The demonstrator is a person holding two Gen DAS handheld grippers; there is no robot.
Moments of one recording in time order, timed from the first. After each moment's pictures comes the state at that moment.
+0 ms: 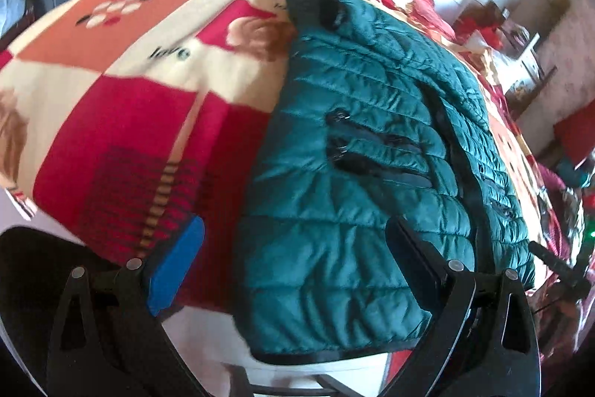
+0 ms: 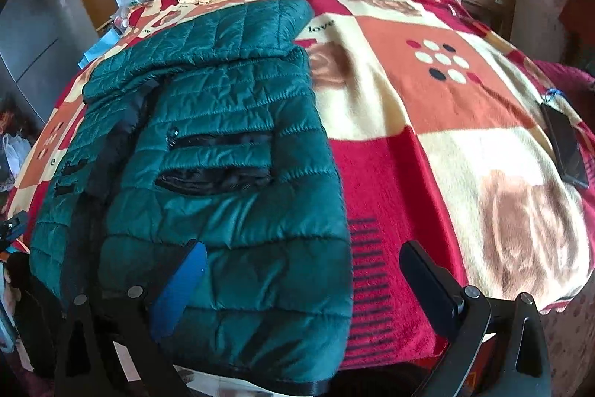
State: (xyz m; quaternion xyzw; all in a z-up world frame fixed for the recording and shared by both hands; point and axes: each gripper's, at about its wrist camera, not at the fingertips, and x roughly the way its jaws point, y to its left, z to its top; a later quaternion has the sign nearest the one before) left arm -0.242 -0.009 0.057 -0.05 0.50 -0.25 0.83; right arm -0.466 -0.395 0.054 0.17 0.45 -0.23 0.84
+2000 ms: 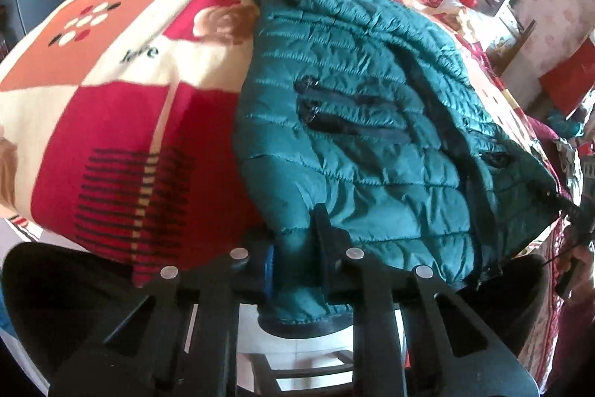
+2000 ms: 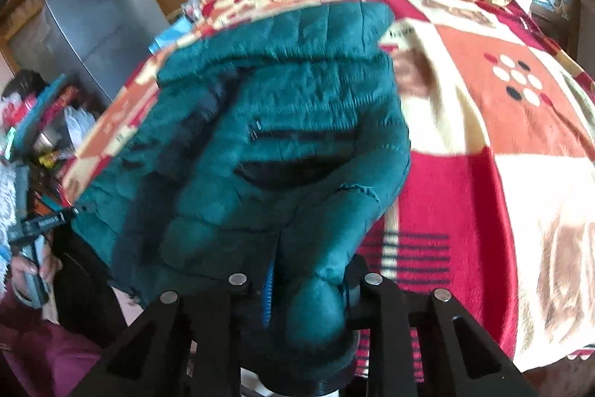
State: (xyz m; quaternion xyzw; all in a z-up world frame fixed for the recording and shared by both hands) left arm -0.258 -0.019 0.064 0.02 0.50 -0.30 0.81; right arm -0.454 -0.378 0.066 0.19 0.42 -0.08 0.89
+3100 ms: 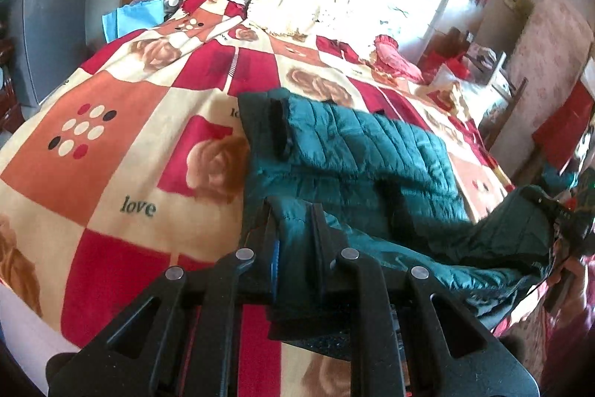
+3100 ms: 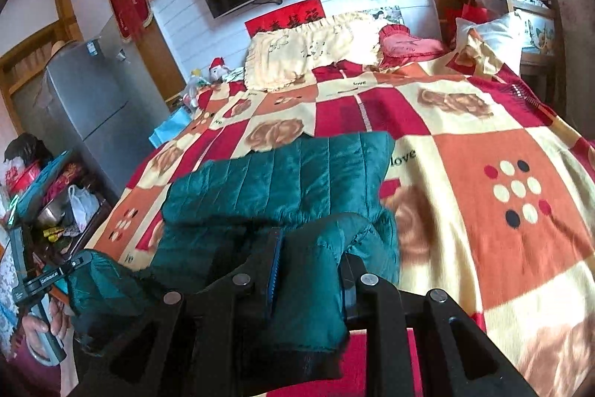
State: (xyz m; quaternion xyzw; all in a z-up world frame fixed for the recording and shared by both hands) left arm -0.173 -0.047 0.157 -0.04 0.39 -0.30 0.87; right arm -0.371 -0.428 0.167 0.20 0.29 -0.12 0.93
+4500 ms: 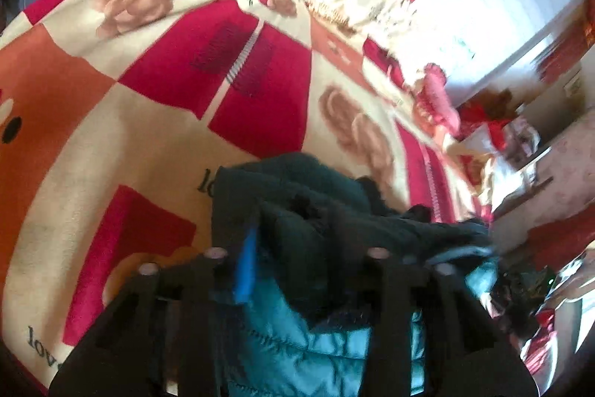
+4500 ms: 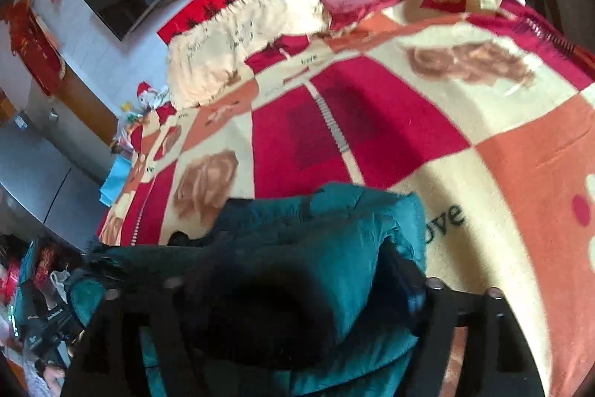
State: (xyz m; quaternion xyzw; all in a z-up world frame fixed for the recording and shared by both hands) left arm 0.071 -0.134 0.119 -0.18 0.48 -0.25 0.82; right arm -0.143 -0.586 0.095 0.33 0.31 -0.19 0.87
